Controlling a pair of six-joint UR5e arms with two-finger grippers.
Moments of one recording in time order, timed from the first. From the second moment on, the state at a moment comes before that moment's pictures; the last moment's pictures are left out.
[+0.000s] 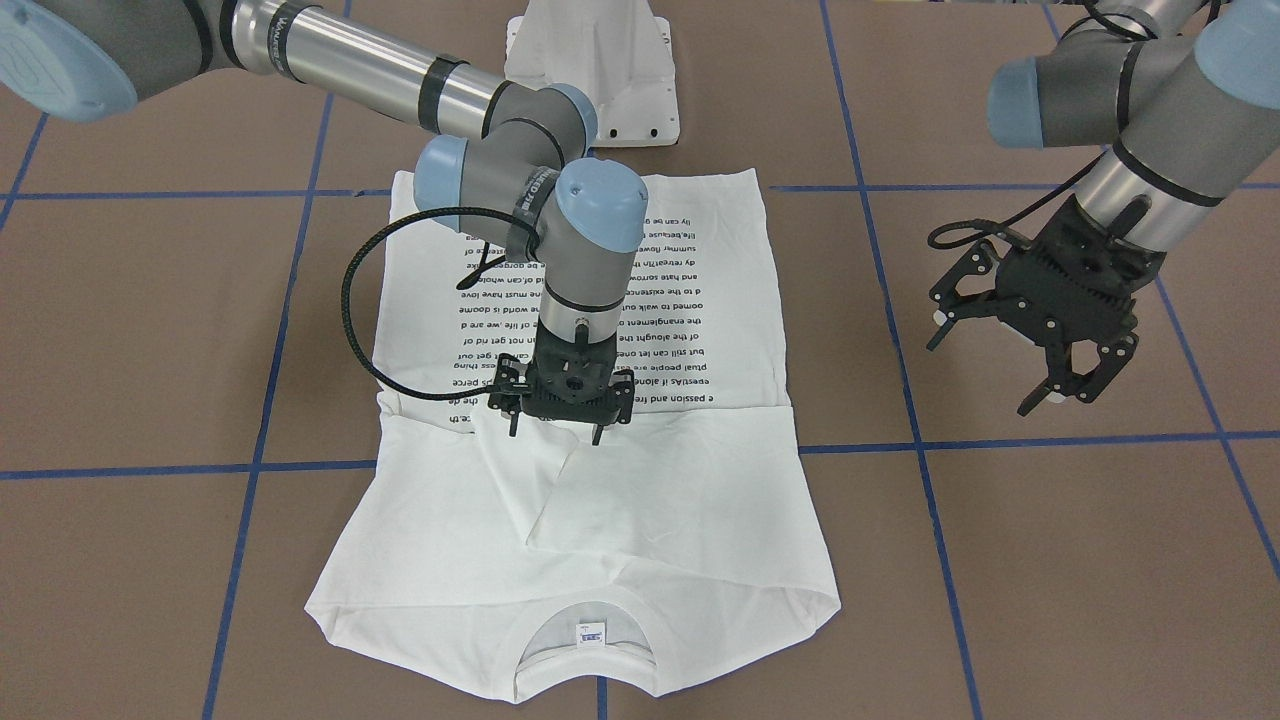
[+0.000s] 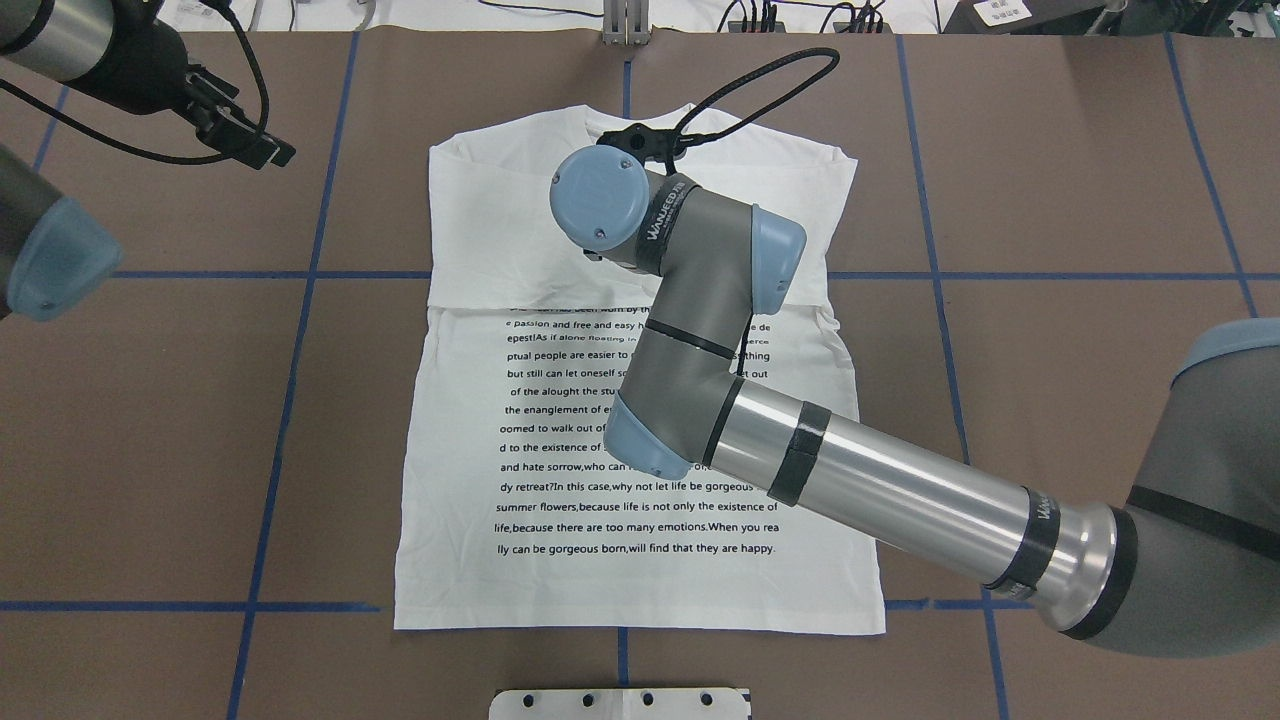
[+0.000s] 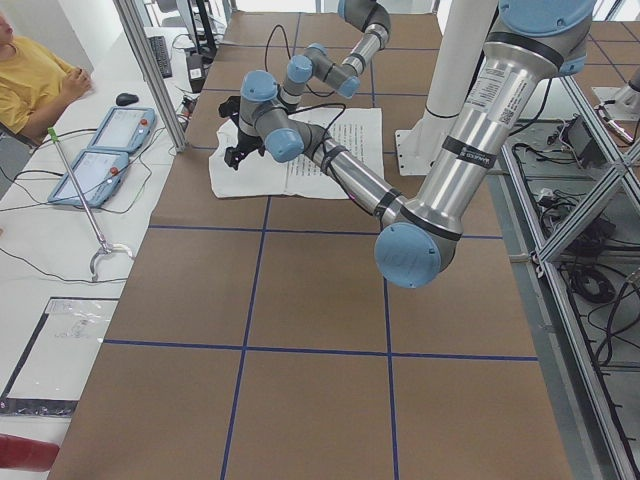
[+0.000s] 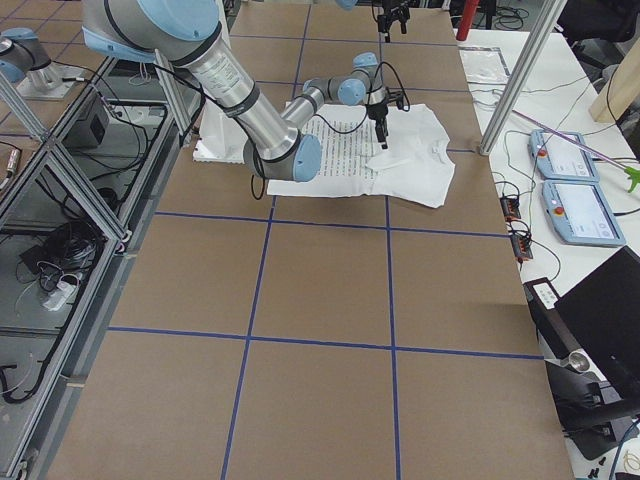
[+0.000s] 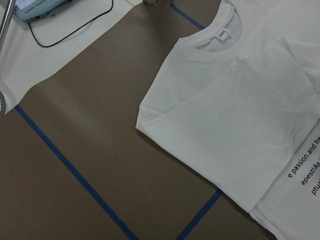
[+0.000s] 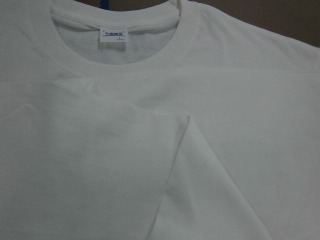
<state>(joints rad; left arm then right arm) -1.07 -2.00 -1.77 -1.89 -2.19 -0.14 0.55 -0.58 1.18 -1.54 1.51 1.21</state>
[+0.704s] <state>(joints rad) -1.07 -1.98 -1.80 -1.89 -2.19 -0.18 0.52 -0.56 1.11 -1.54 1.47 1.21</state>
